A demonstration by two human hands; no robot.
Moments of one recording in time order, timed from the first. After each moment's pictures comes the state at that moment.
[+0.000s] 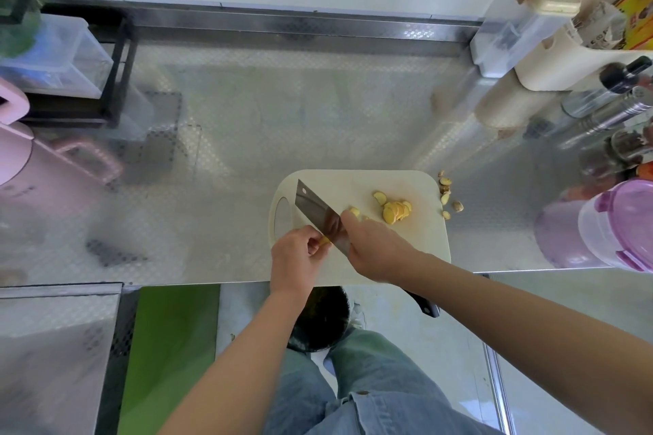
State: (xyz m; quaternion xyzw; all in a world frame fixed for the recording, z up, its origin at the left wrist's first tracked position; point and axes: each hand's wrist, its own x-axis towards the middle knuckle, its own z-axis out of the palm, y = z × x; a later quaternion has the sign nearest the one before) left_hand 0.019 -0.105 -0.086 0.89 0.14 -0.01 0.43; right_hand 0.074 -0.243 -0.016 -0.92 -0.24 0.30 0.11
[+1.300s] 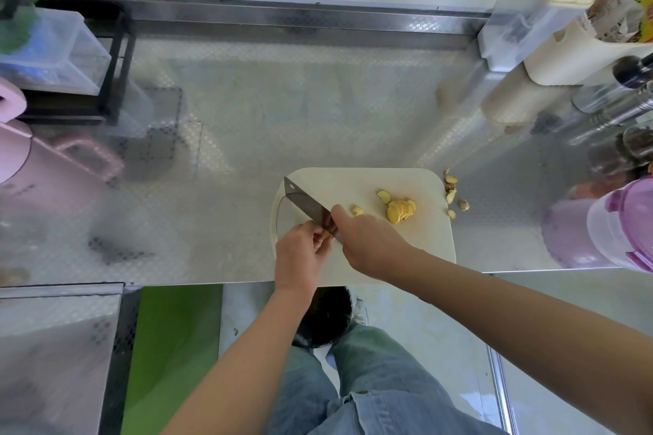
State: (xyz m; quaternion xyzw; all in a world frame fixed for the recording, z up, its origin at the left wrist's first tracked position) left_hand 0.025 -0.106 -0.094 0.91 0.14 -0.01 0.38; right_hand 0.081 -0.228 -0.020 -0.92 -0.28 0.26 0.07
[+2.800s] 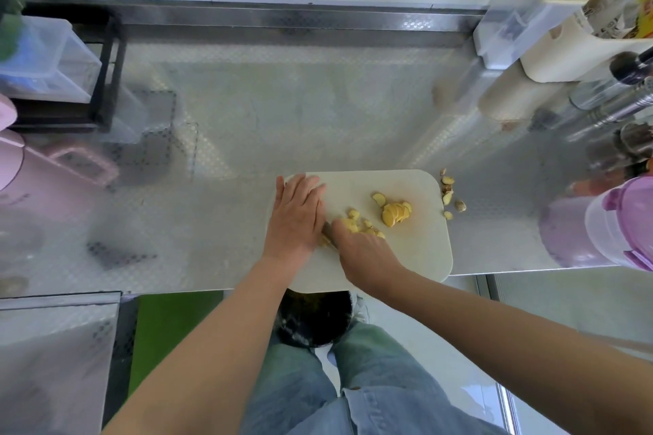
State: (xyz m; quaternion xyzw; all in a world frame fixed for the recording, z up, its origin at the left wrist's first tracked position) left_hand 0.077 -0.087 -0.089 0.97 -0.06 0.06 0.24; right_hand 0.067 -0.232 -0.044 -0.93 -0.26 0.24 0.09
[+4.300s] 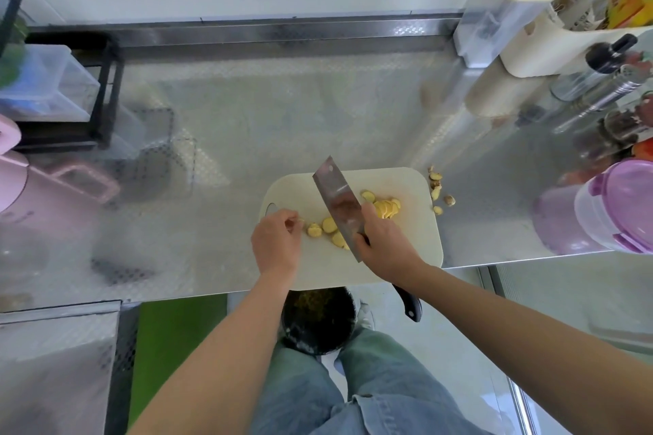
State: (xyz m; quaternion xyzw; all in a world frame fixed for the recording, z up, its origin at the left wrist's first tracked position) left_hand 0.054 -0.092 -0.081 0.91 0.23 -0.03 0.34; right_hand 0.071 -0.274 -0.047 -0.93 -0.12 0.20 0.29
